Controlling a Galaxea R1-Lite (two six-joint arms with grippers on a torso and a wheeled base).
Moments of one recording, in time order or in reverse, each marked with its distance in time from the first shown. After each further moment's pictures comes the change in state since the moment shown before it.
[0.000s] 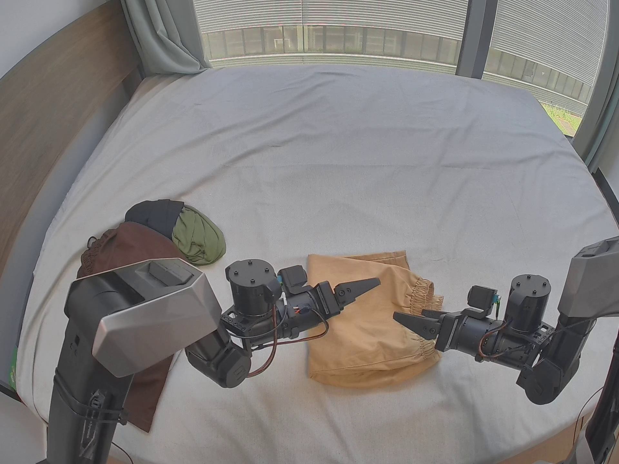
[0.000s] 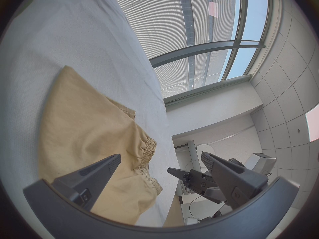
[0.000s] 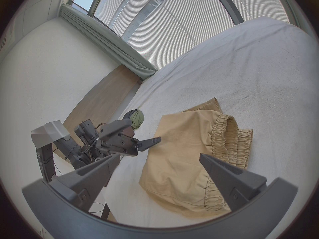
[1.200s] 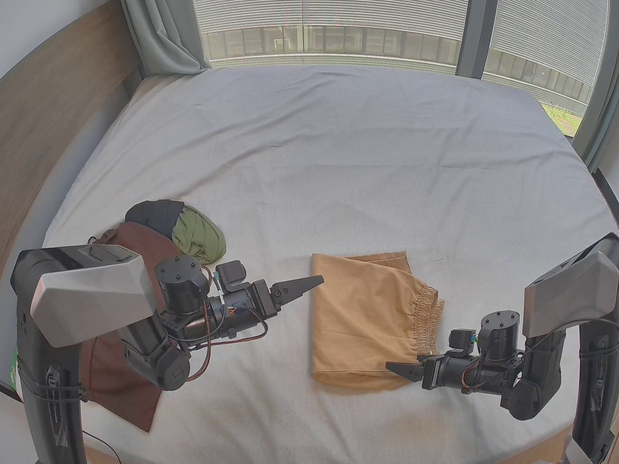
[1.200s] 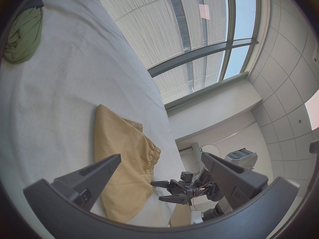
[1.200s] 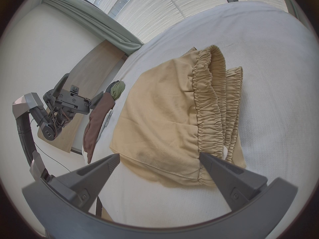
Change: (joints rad) left arm 0.160 -0.170 0.335 -0.172 -0.095 0.086; right arm 0.011 0.228 0.050 -0.004 -0.032 -0.065
